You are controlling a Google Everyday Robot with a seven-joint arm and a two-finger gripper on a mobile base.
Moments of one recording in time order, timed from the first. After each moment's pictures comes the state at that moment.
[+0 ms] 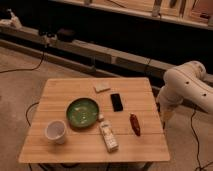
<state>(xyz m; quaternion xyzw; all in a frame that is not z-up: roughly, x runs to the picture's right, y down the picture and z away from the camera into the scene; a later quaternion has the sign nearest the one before) 0.285 0.107 0.684 -0.28 0.02 0.02 0.96</state>
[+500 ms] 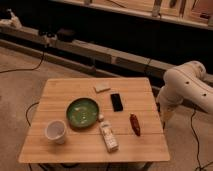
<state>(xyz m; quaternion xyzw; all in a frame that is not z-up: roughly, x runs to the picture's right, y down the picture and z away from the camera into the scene) 0.284 0.109 0.684 -0.28 0.02 0.01 0.96</state>
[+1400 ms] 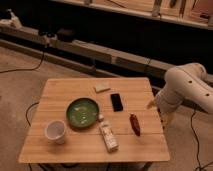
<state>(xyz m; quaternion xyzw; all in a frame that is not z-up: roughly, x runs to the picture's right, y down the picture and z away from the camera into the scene) 0.255 0.129 0.667 -0.31 -0.12 -0.21 0.92</state>
